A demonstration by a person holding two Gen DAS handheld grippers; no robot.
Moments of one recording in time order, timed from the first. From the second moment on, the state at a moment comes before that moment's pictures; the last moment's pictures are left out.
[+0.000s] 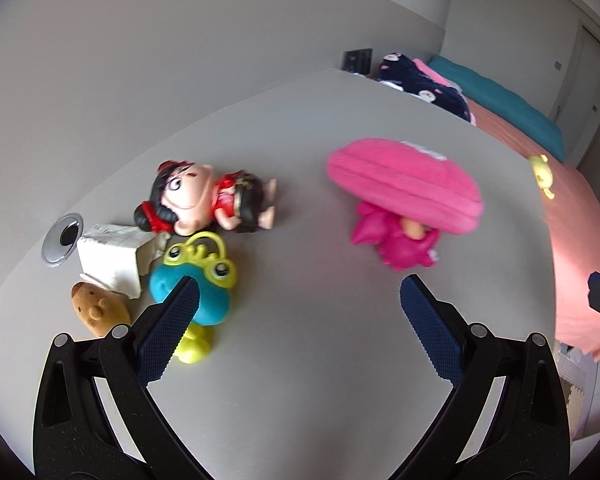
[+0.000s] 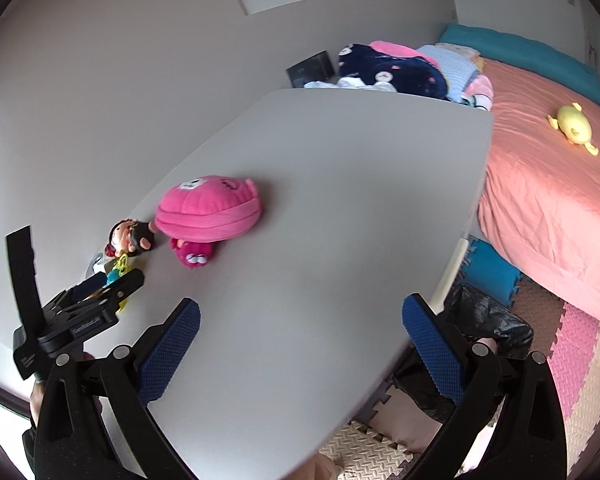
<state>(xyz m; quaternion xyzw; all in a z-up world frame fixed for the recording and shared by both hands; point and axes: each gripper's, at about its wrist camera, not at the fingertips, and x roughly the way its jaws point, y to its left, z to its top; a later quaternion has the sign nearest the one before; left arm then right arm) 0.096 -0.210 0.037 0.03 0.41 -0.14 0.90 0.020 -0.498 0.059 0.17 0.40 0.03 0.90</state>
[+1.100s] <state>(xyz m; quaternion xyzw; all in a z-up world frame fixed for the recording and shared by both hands) 0.147 -0.171 0.023 0.07 0.41 -0.08 0.91 0.154 -0.379 0.031 0.08 0.43 0.06 0.90</state>
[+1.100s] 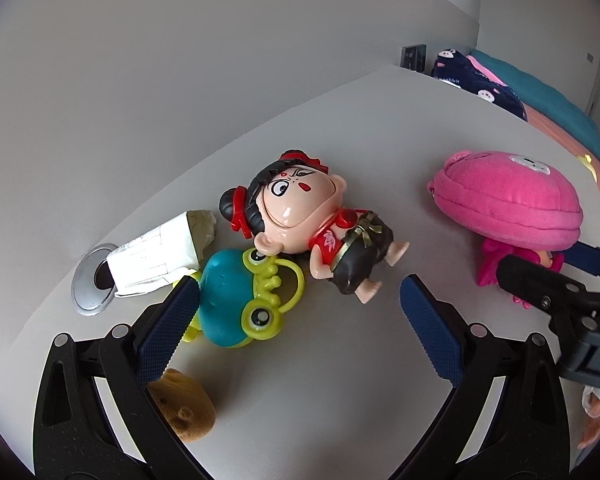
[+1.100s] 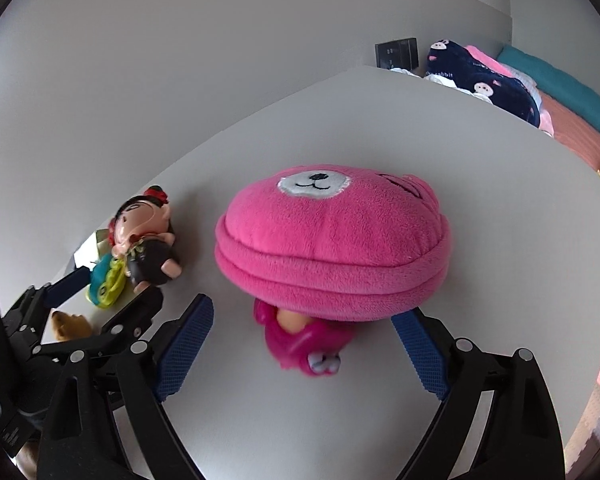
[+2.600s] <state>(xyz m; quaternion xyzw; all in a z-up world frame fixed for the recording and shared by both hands) 0.134 -0.179 0.040 0.08 0.40 -0.09 0.91 0.069 -0.413 0.041 0.19 0.41 0.13 0.88</state>
